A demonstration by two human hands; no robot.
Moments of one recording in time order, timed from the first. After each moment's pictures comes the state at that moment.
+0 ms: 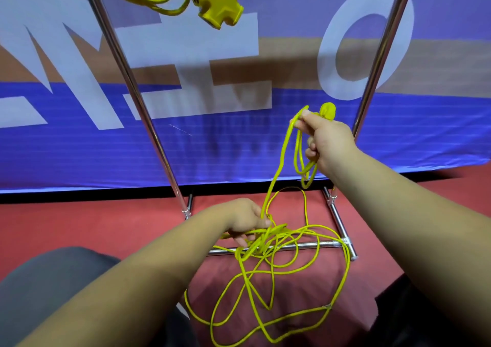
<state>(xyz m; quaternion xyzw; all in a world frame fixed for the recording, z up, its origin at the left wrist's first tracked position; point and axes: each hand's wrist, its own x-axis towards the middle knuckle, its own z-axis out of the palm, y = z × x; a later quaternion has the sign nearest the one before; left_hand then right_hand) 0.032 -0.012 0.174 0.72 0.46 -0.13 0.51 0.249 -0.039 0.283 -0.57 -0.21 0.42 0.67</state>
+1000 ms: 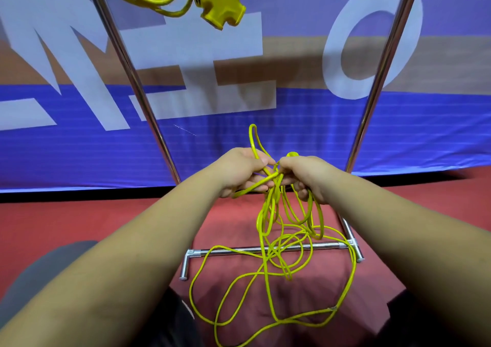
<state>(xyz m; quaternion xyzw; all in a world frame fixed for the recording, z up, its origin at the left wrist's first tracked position) 0.047 0.015 0.262 0.59 0.44 0.17 0.65 0.214 -0.053 0.250 -0.70 -0.28 0.53 0.39</state>
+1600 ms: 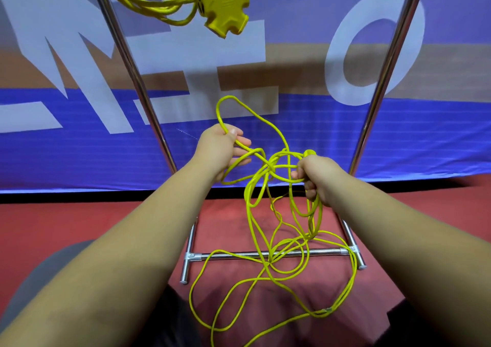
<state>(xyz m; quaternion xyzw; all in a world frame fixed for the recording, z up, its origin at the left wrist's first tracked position) 0.036 0.038 0.298 0.54 0.50 0.39 0.55 0.233 -0.042 0.242 -0.72 -0.19 0.48 0.47</state>
